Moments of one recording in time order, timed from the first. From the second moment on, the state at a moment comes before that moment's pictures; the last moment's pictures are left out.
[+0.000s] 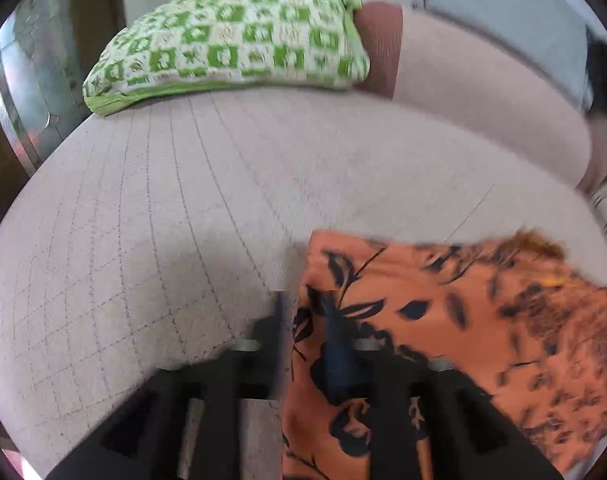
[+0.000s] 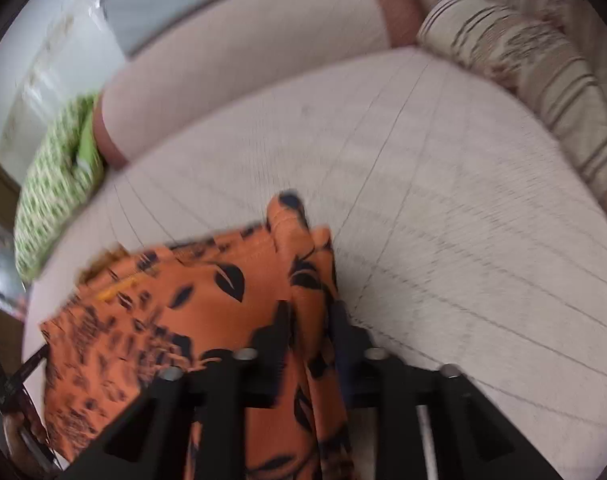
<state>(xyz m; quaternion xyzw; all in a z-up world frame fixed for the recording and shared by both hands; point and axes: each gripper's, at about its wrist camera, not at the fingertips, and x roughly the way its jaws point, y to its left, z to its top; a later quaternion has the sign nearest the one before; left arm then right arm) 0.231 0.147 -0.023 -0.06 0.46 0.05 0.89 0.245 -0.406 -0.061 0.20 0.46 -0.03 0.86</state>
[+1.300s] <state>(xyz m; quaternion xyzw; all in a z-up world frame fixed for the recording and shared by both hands) 0.155 0.069 -0.036 -0.05 0.51 0.01 0.86 0.232 -0.325 -0.012 0.25 0.46 0.11 0.84</state>
